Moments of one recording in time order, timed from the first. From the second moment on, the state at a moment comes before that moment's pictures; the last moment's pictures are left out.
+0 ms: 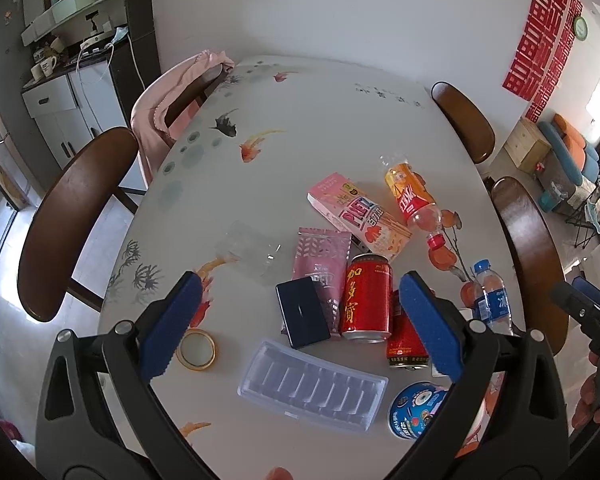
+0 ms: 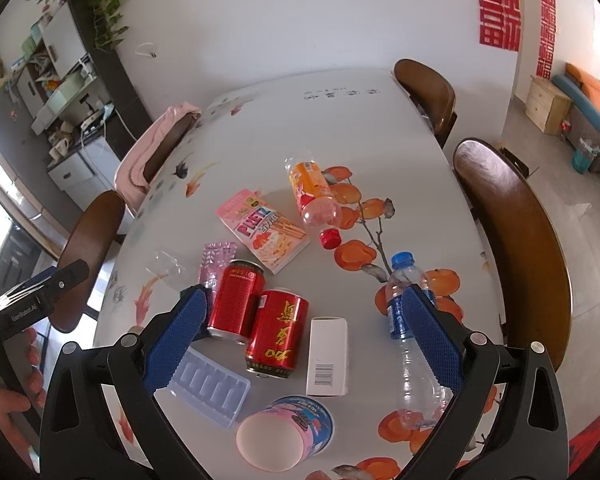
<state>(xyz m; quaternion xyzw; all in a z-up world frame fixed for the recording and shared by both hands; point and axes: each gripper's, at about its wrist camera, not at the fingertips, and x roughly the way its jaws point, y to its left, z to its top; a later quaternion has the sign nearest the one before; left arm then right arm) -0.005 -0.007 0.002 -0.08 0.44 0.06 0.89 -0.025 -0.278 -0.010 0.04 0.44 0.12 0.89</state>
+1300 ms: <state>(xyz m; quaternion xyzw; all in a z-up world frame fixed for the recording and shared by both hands) 0.159 -0.067 -0.092 -0.10 0.56 0.04 0.82 0.142 -0.284 -0.071 0.05 0.51 0.17 0.84</state>
